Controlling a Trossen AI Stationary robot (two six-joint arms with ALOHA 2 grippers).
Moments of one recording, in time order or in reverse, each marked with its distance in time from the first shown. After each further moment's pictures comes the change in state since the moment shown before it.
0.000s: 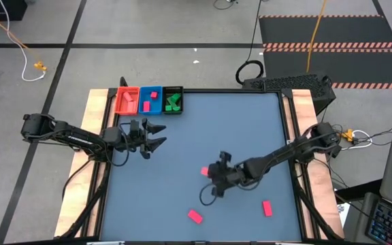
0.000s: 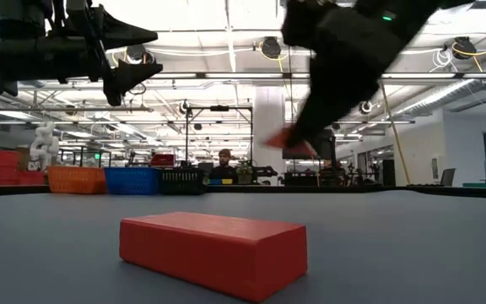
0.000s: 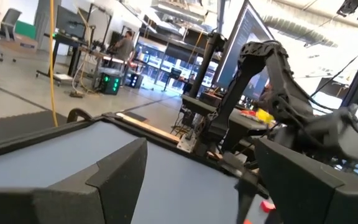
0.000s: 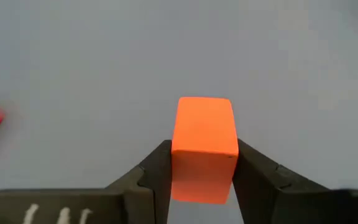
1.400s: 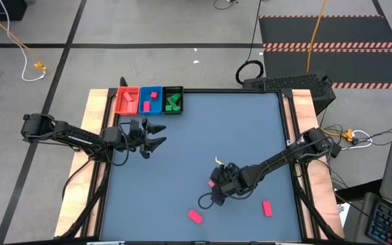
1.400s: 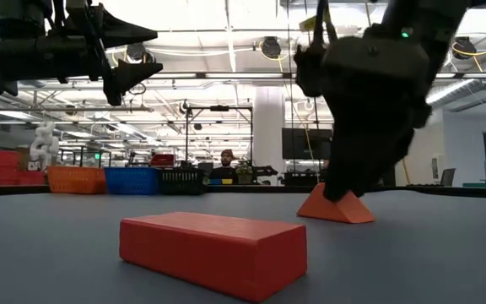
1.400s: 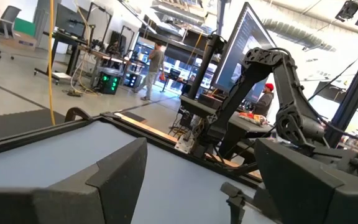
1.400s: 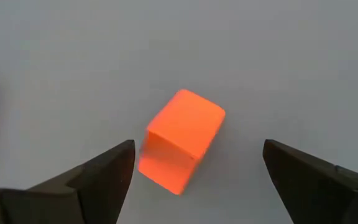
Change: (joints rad) left arm 0.000 0.000 0.000 0.004 0.000 -0.019; right arm 0.056 0.117 0.073 -0.196 -0.170 0.466
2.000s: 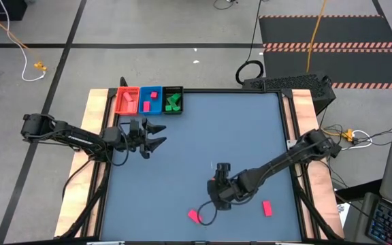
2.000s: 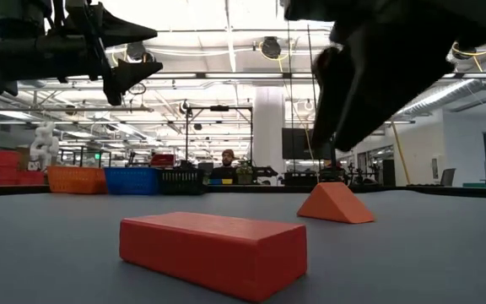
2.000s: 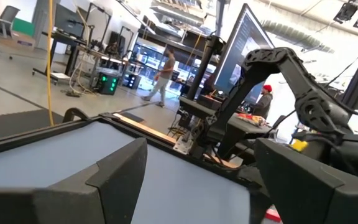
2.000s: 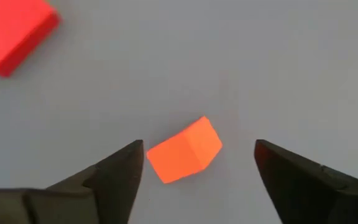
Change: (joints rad) left arm 0.000 0.000 0.000 0.005 0.000 -0.005; right arm 0.045 0.001 0.189 -0.204 0.075 -0.543
